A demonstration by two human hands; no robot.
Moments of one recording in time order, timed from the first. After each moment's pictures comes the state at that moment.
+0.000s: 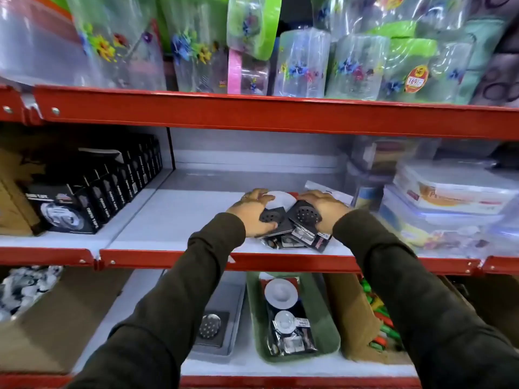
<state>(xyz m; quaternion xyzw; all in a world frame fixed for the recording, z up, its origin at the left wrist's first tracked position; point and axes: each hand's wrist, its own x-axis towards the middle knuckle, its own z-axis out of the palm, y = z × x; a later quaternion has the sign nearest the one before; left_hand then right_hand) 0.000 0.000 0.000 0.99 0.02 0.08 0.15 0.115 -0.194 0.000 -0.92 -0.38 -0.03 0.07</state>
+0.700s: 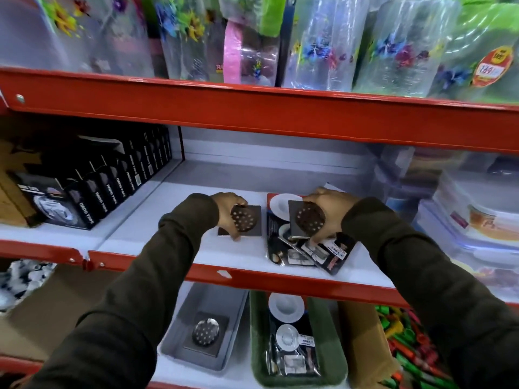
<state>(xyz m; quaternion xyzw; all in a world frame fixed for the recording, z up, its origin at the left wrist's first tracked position) 0.035 0.080 0.007 0.97 0.14 -0.12 0.15 0.166 -0.167 0.028 -0.89 -0.45 0.04 -0.04</state>
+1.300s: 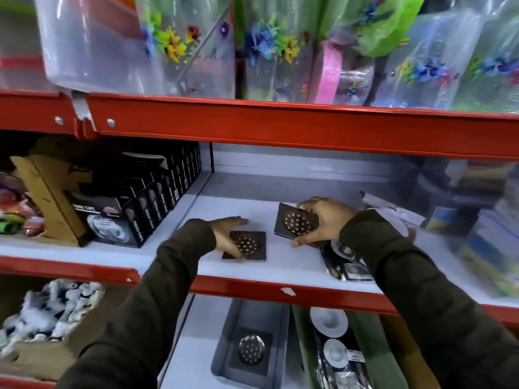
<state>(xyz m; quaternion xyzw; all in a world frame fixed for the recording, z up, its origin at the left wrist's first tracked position) -0.034 0.187 -0.019 0.95 0.16 -0.16 0.24 0.086 -0.055 0.035 -0.89 -0.44 0.08 0.09</state>
